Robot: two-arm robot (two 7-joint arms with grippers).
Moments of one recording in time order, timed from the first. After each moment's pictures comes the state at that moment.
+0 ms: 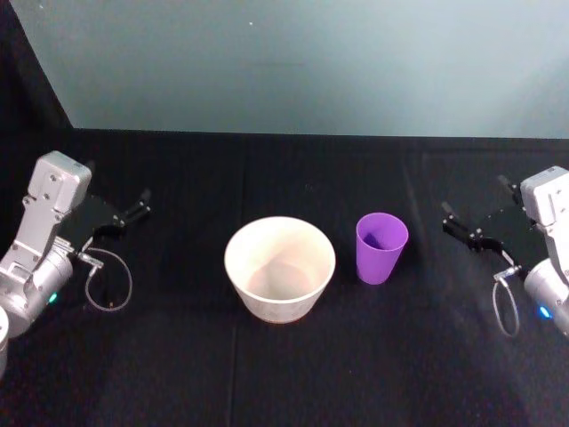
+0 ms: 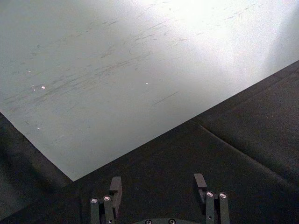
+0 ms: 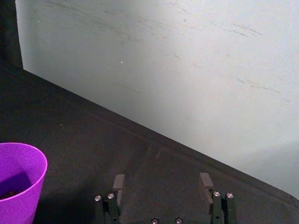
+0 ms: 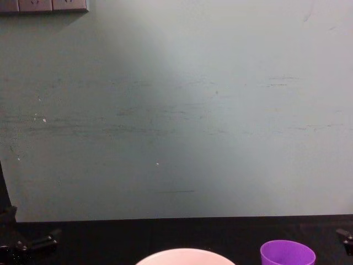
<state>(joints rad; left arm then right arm) -0.20 0.60 0.45 -1.41 -0.25 -0.12 0.03 0.20 0.60 -0.45 -1.41 0.25 -0.12 -0.03</state>
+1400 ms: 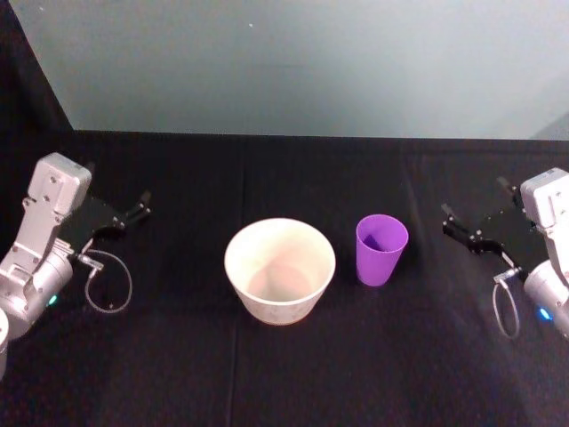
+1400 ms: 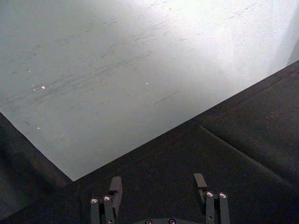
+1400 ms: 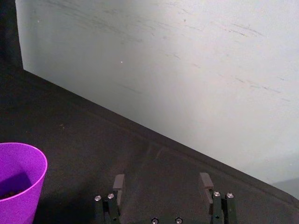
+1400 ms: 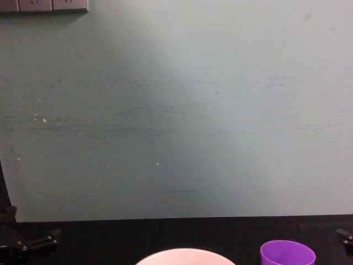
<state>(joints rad) -0.20 0.60 0.45 -1.41 -0.25 -0.12 0.03 0.20 0.60 -0.45 -1.41 0.25 -0.12 -0.03</state>
